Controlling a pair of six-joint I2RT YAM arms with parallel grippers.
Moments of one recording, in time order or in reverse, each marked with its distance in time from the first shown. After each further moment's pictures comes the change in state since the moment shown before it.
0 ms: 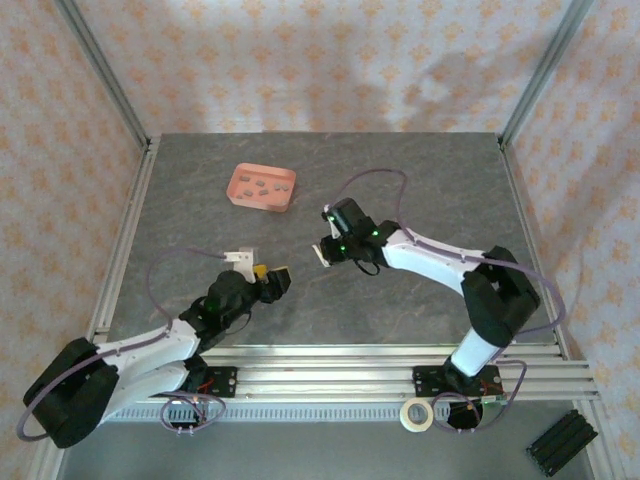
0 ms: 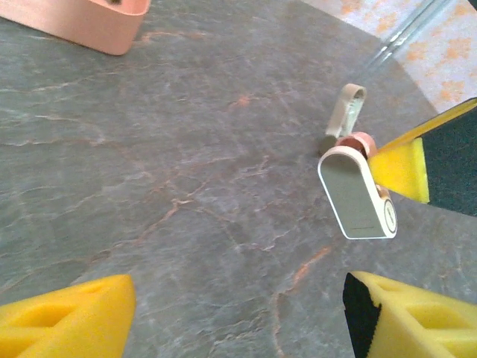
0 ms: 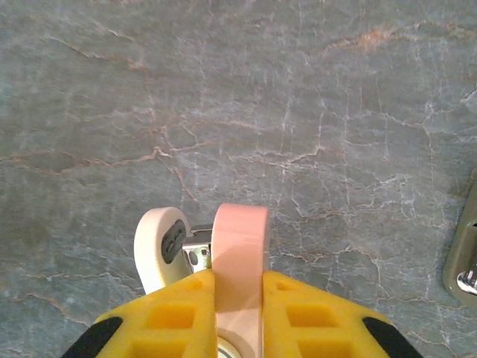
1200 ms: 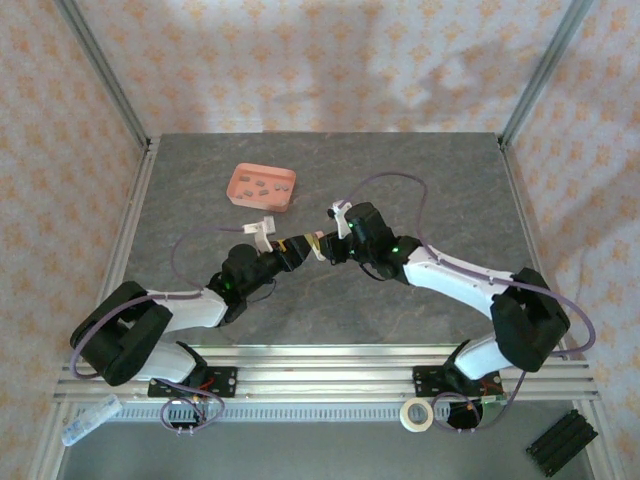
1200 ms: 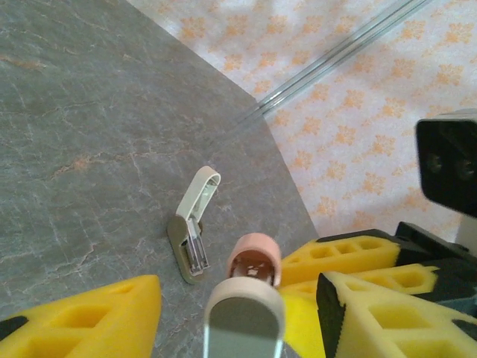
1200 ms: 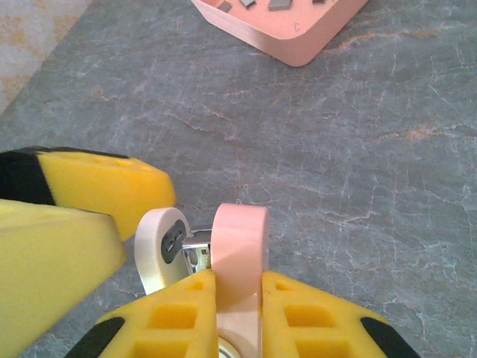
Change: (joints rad) left arm 0.050 0.394 0.198 0.437 0.219 -0.293; right arm 0.000 -0.175 -0.163 0.264 -0.090 -0.017
